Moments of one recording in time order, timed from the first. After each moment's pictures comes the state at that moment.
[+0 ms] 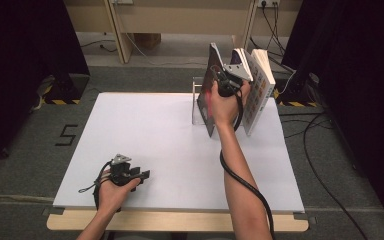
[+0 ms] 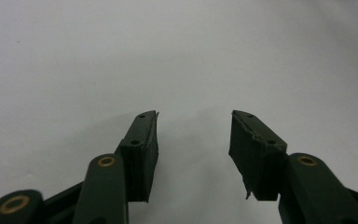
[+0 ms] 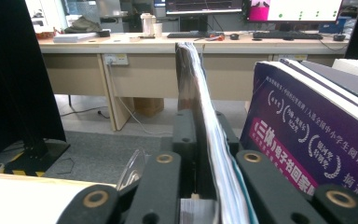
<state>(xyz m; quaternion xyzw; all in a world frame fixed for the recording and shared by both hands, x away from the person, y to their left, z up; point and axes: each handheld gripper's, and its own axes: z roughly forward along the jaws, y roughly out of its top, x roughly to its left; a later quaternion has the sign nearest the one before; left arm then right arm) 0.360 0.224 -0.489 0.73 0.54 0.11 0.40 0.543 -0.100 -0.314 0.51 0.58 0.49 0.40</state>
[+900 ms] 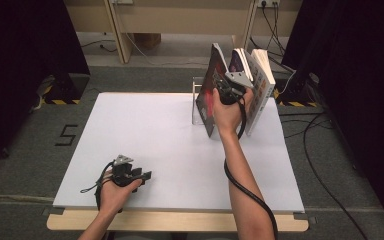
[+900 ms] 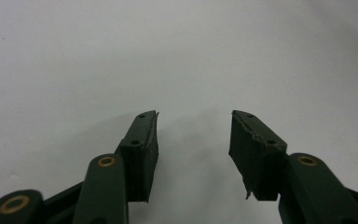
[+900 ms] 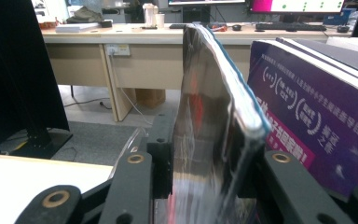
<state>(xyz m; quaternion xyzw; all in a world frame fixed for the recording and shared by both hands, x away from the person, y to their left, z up) 0.359 0.219 -0.490 0.73 0.54 0.11 0.40 0.523 -0.108 -0.324 0.51 0.59 0.48 0.39</state>
